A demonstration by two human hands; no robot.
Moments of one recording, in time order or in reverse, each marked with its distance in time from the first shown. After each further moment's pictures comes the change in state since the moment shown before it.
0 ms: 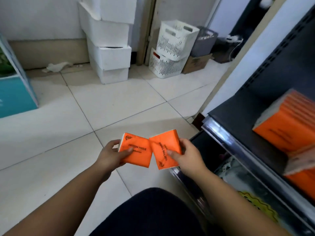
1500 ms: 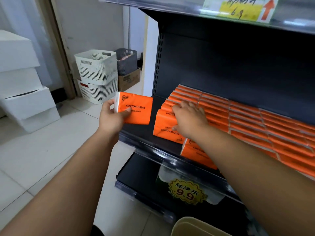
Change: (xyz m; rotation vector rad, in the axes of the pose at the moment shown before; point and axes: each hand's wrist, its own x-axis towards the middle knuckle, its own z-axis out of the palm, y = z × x) left_hand -0.065 0.161 0.278 -0.050 -0.239 0.437; right_hand -0.047 -0.025 -0.274 -1.063 0.372 0.065
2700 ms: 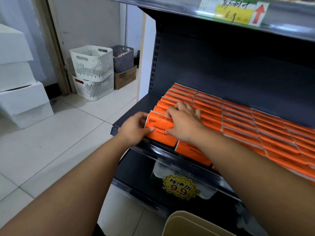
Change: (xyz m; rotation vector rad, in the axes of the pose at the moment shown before) left_hand -0.019 -0.035 0.027 0.669 -0.420 0.192; right_hand -0.025 0.000 -0.002 0.166 0.031 -0.064
